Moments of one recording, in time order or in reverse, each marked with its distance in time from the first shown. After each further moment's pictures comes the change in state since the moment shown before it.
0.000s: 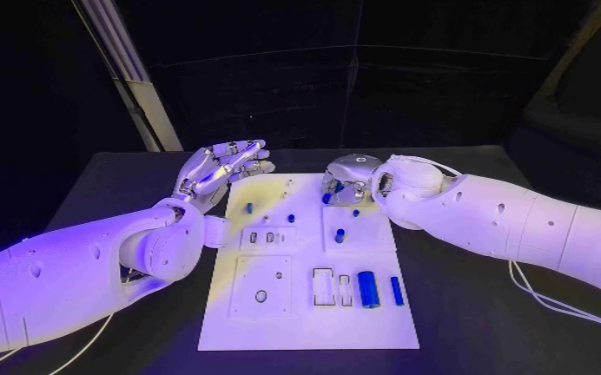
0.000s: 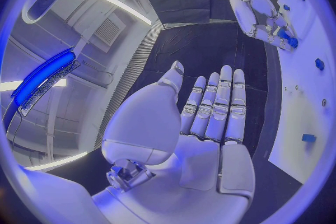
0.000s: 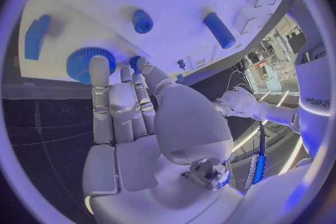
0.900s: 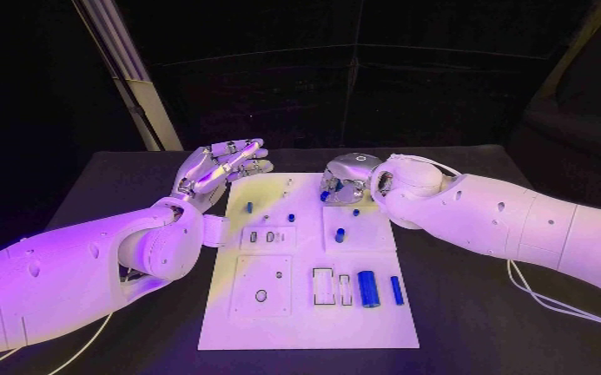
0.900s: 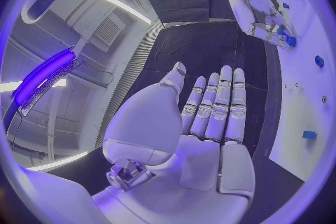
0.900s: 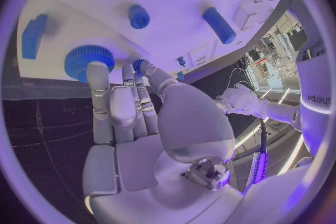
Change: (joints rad) left arm 0.000 -0.001 0.000 -0.004 0.003 -0.002 0.000; left_hand 0.014 0.014 0.012 -0.012 0.000 0.000 0.000 -0.010 -0.001 0.000 0.000 -0.010 -0.001 0.000 0.000 -0.008 -0.004 0.000 0.016 -0.001 -0.004 -0.005; right arm 0.001 -0.002 0.000 0.008 0.021 -0.014 -0.014; right_hand -0.055 -0.008 0.102 0.075 -0.020 0.049 -0.019 0.006 0.001 0.055 -0.022 0.005 0.000 0.000 0.000 0.081 0.079 0.000 0.027 -0.005 0.079 0.091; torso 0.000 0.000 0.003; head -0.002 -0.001
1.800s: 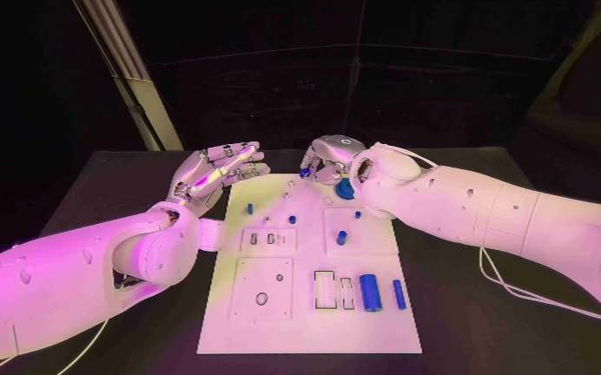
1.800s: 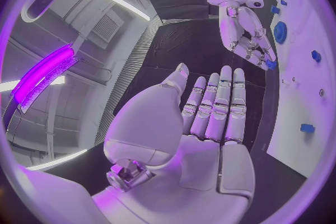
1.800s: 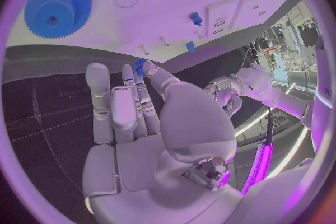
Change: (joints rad) left arm 0.005 -0.005 0.000 0.012 0.015 -0.006 -0.002; left_hand 0.019 0.019 0.020 -0.020 0.000 0.000 0.000 -0.005 0.000 0.000 0.000 -0.004 0.000 0.000 0.000 -0.008 -0.005 0.000 0.007 0.000 -0.008 -0.007; right arm 0.040 0.118 0.001 -0.093 0.078 -0.154 -0.063; right_hand -0.018 -0.027 0.054 0.054 0.022 0.009 -0.002 -0.004 0.000 0.008 -0.001 0.000 0.000 0.004 -0.004 0.025 0.027 0.000 0.005 -0.002 0.019 0.024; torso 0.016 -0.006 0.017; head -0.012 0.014
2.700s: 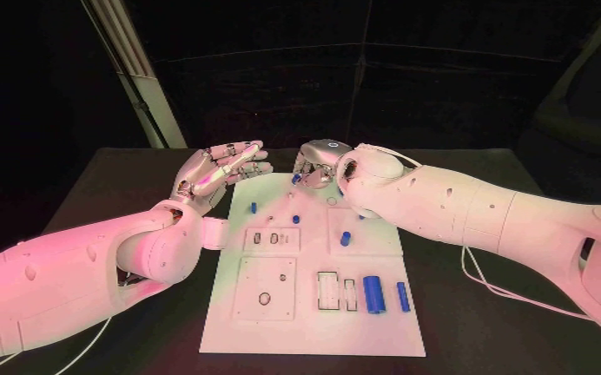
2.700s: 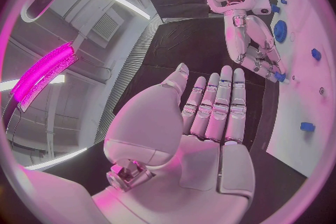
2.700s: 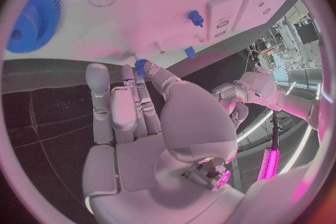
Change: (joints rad) left arm 0.005 0.004 0.000 0.001 0.004 -0.002 0.000; left_hand 0.000 0.000 0.003 -0.003 0.000 0.000 0.000 0.000 0.000 0.000 0.000 0.000 0.000 0.004 0.004 0.000 0.000 0.000 0.000 0.000 0.000 0.000; right arm 0.003 0.086 -0.001 -0.072 -0.003 0.075 -0.023; right_hand -0.007 -0.026 0.012 0.024 -0.005 0.004 -0.004 0.001 0.001 0.000 0.000 0.000 0.000 0.000 0.000 0.007 0.003 0.000 0.000 0.000 0.004 0.002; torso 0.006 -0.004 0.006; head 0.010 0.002
